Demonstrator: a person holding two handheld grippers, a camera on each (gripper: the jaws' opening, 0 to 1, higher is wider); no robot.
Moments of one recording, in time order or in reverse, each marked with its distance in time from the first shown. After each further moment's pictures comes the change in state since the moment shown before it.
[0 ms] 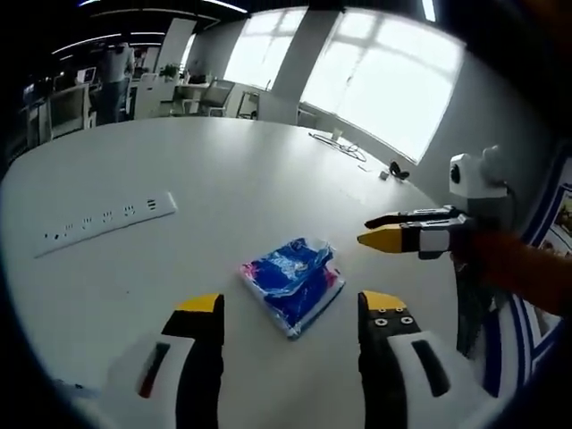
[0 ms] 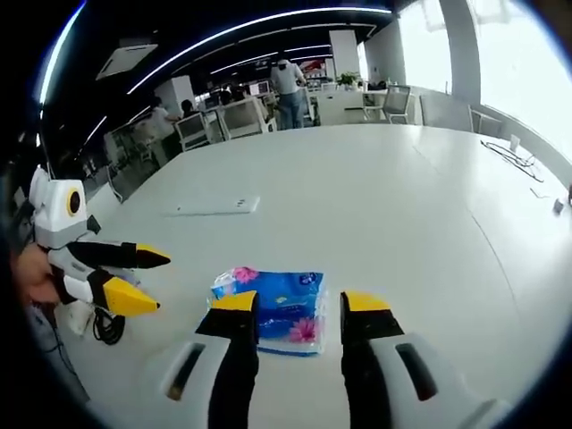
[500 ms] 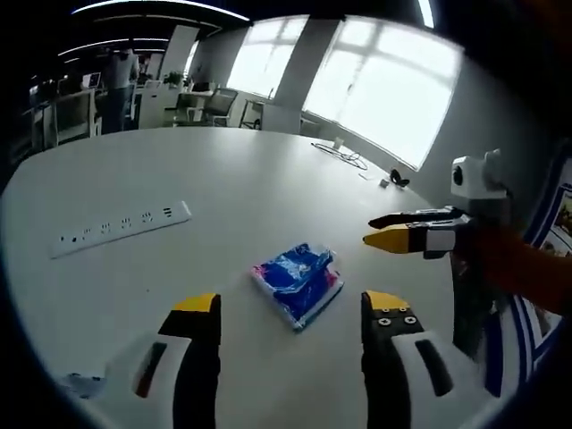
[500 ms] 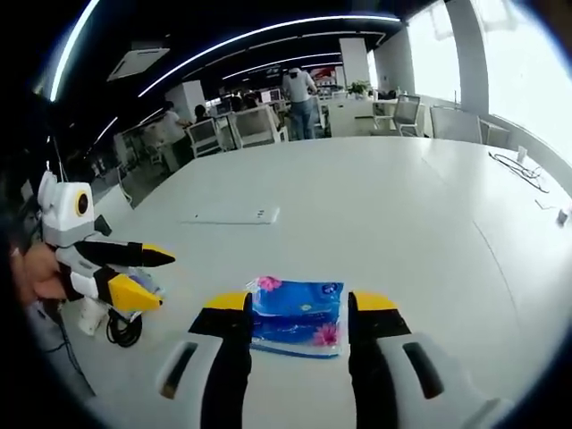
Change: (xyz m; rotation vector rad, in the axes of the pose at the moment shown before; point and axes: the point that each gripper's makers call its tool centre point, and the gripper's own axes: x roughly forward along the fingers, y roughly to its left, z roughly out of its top) left arm -0.034 0.006 0.006 0.001 -0.037 0.016; right arm -0.015 0.027 0.015 -0.030 -0.033 0.044
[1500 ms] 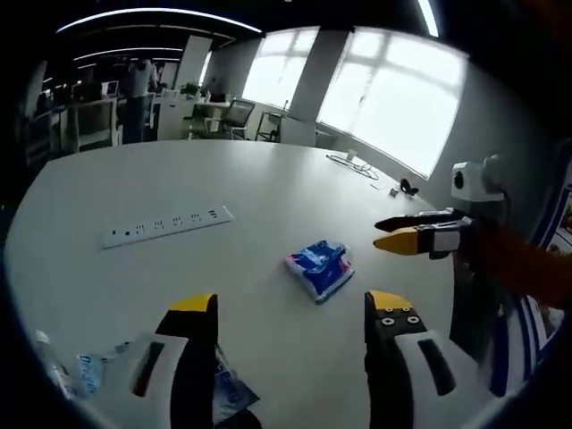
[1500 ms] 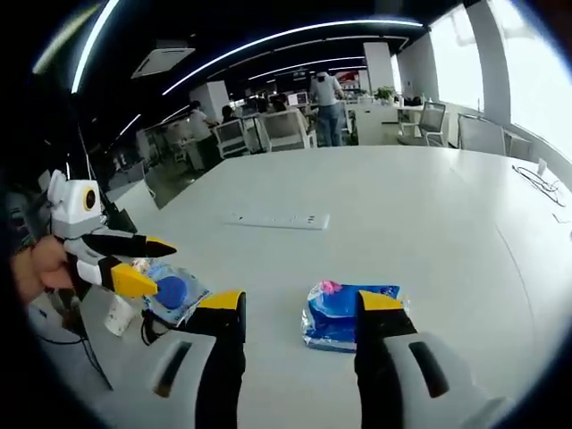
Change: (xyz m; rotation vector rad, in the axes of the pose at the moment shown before) left arm -0.095 0.030 -0.006 -0.006 -0.049 0.081; right arm -0.014 0.084 0.009 -0.041 -0.013 0.116
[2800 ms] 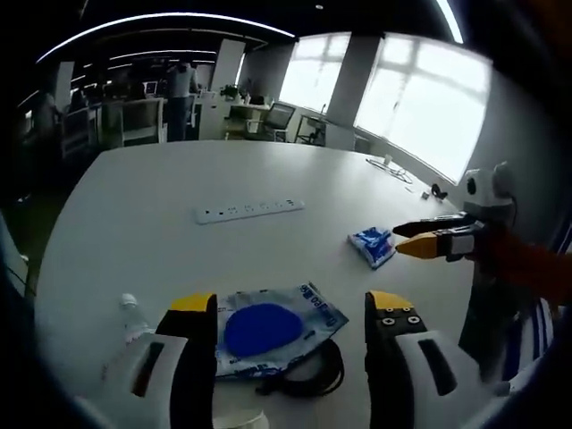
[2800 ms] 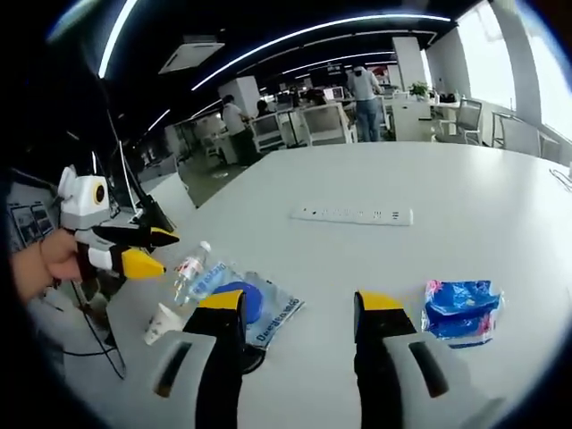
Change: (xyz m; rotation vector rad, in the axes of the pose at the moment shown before) left arm -0.122 0.103 -0.025 -0.044 -0.004 0.169; right arm 0.039 0.134 -0.007 -0.019 0.028 0.151
